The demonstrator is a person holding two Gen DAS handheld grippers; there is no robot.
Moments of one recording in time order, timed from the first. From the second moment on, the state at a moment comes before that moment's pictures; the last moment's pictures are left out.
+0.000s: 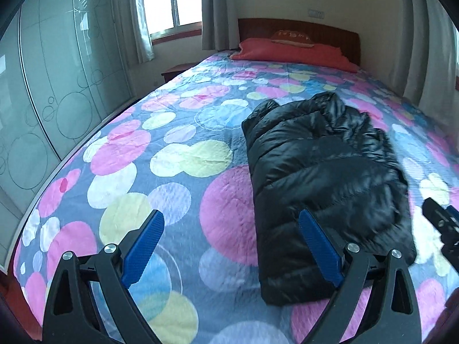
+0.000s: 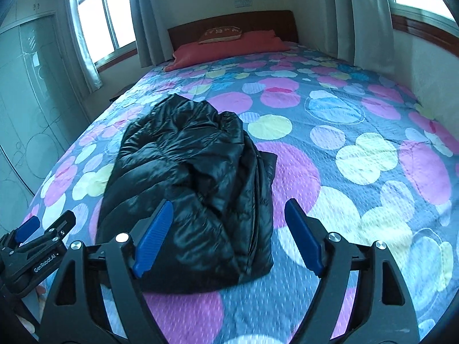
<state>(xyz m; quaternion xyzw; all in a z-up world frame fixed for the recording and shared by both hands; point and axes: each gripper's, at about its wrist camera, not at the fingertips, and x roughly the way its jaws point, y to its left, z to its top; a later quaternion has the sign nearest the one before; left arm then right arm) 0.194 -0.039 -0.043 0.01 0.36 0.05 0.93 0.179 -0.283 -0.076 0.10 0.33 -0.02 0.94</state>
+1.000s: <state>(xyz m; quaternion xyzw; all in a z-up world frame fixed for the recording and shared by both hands) 0.112 -0.033 0.002 -0.02 0.33 0.02 0.95 0.091 -0.260 -0.030 0.08 0.27 0.00 0.96</state>
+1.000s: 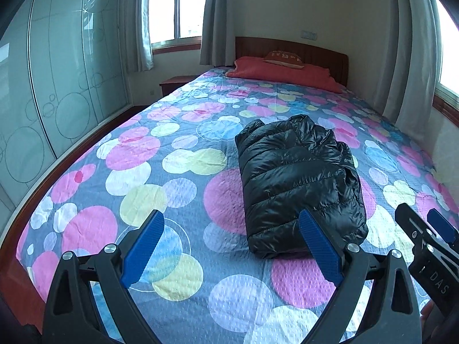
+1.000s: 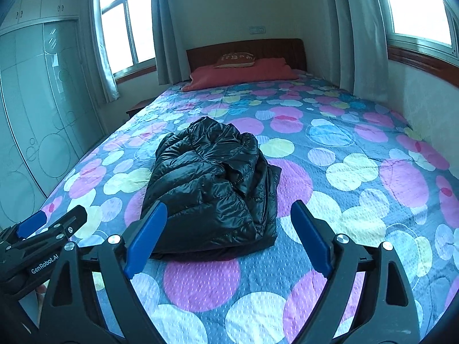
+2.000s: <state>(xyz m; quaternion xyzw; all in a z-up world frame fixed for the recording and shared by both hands) 0.119 -0.034 0.007 -0.02 0.32 0.02 0.95 0.090 -0.260 -0.024 0.08 0.27 0.00 0.96</state>
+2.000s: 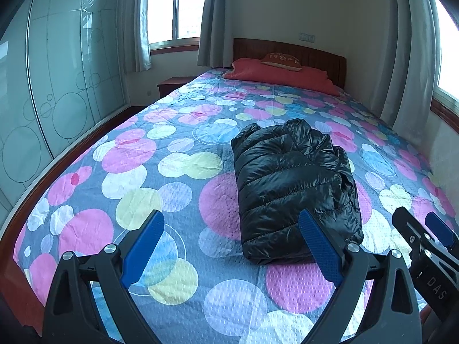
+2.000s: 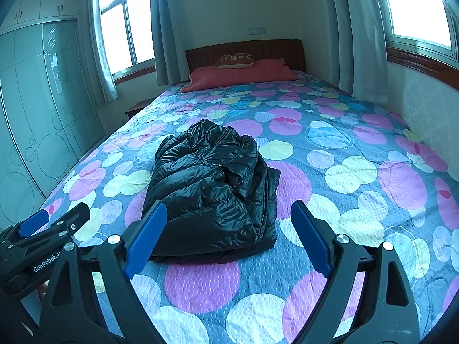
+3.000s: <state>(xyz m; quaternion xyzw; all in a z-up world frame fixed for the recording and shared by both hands) 0.120 -0.036 0.002 -0.02 0.33 0.02 0.94 0.094 -0.262 -0.024 0.08 0.27 0.00 0.96</state>
